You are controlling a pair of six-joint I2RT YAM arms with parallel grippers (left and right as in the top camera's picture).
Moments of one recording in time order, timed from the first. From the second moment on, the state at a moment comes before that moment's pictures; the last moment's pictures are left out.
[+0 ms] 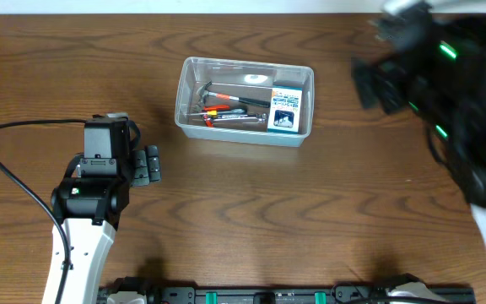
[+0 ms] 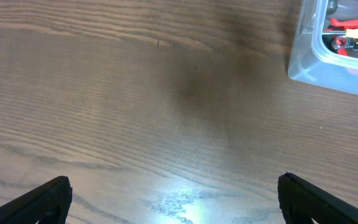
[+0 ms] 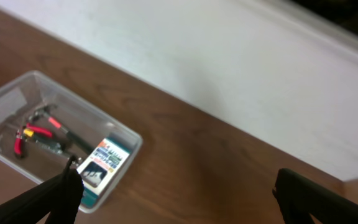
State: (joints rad) left arm -0.05 1.07 0.93 -0.87 -0.22 -0.11; right arm 0.28 1.27 1.78 -0.98 0.08 -0.26
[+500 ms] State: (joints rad) left arm -0.05 1.07 0.93 -0.87 -0.22 -0.11; right arm 0.12 0.35 0.80 -0.94 -0.05 -0.24
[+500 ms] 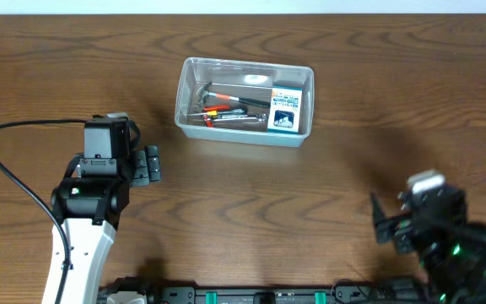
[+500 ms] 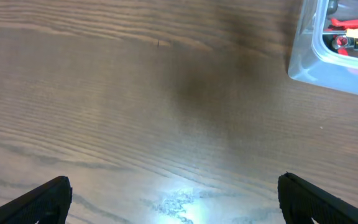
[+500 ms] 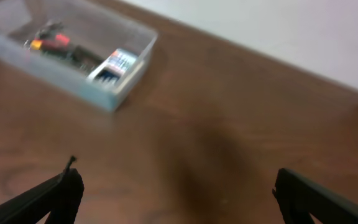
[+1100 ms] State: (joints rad) left arm -0.05 1.07 0.93 -0.87 -0.22 -0.11; right arm 0.12 0.02 0.21 -0.73 -0.10 -0.12
